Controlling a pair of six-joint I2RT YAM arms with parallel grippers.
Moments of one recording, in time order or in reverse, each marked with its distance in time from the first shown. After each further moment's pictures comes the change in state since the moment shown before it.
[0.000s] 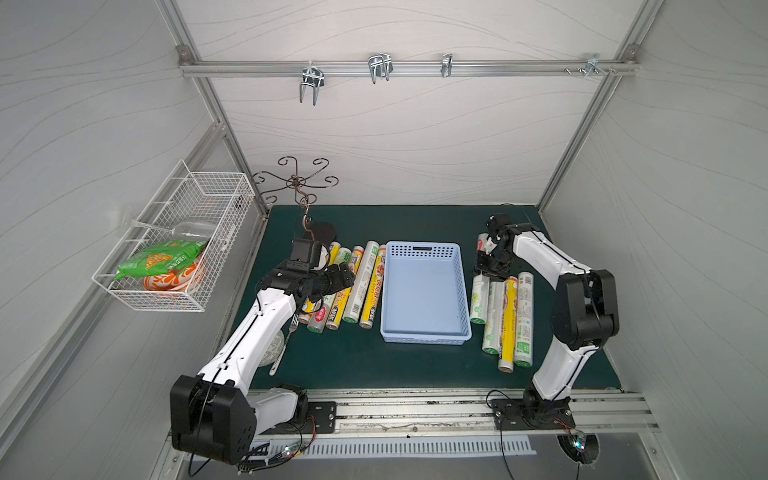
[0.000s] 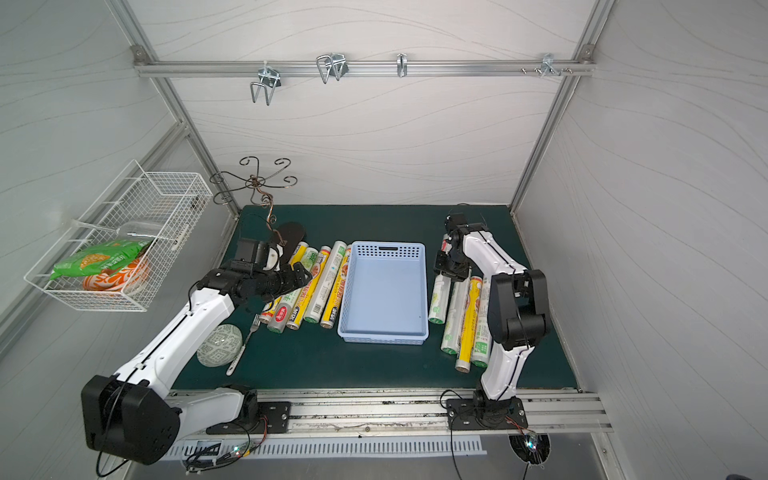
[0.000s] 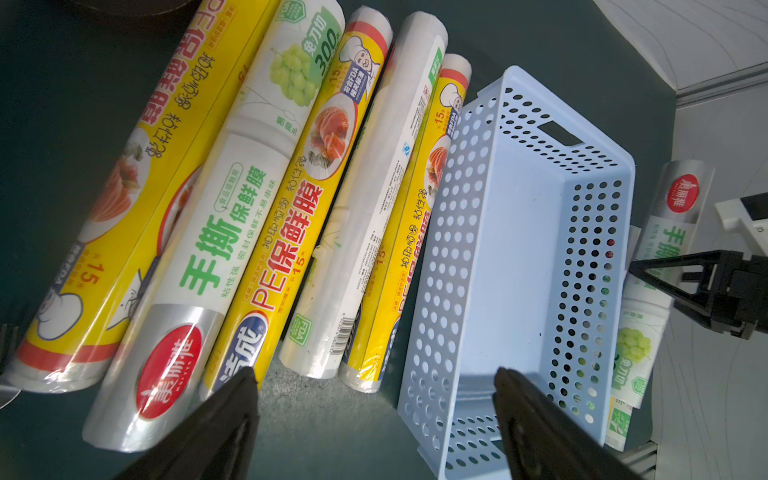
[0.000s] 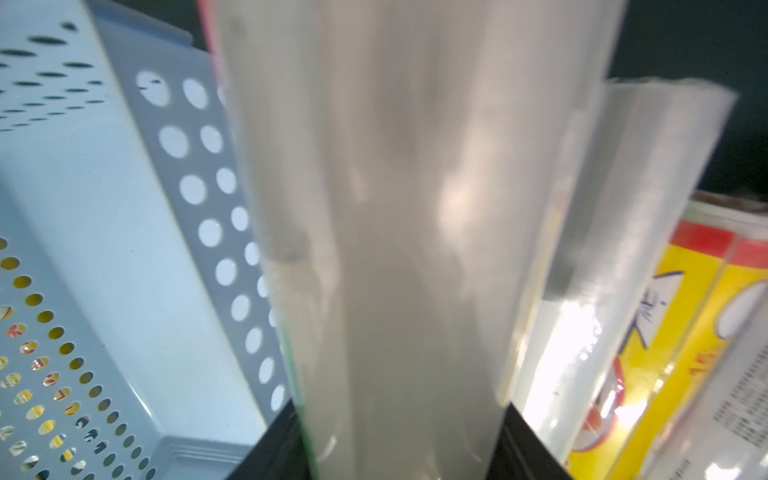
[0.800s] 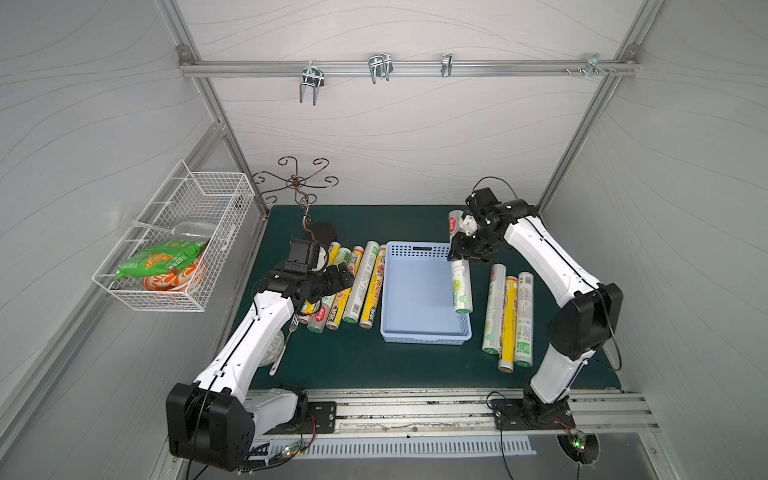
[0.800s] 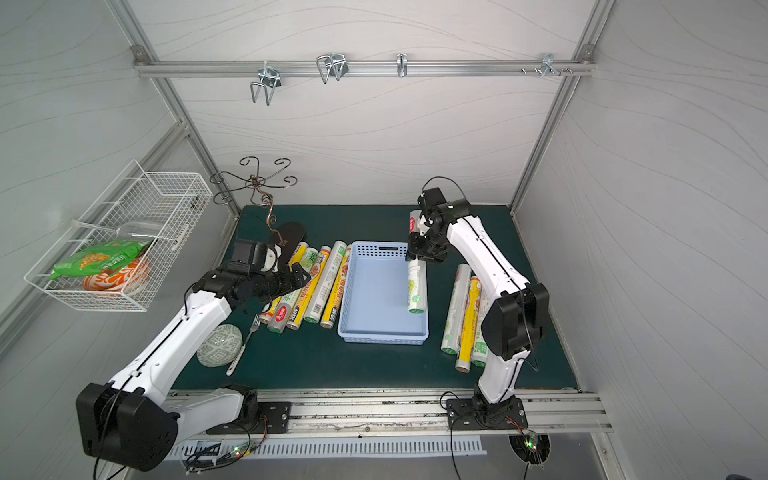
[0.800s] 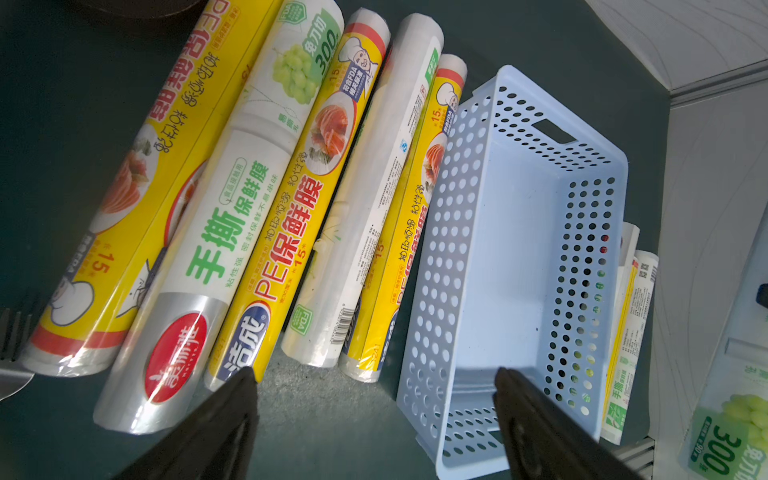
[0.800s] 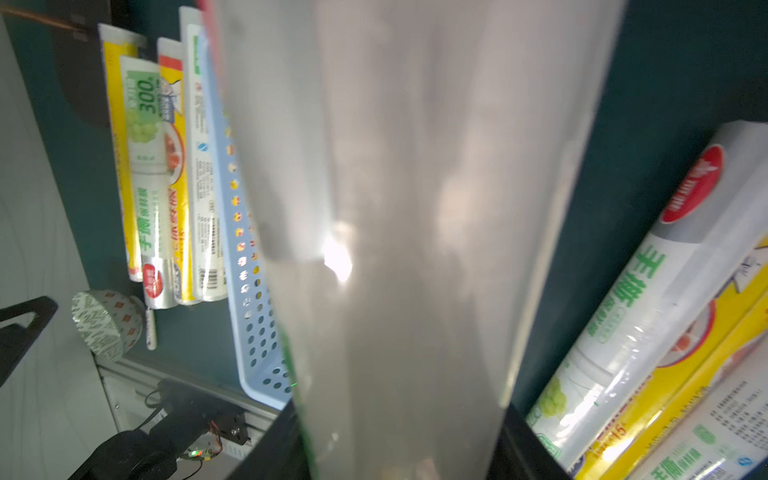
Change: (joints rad) left arm 0.000 -0.031 0.004 -0.029 -0.001 0.001; right arm 0.236 -0.035 0.351 -0.250 -0.108 0.037
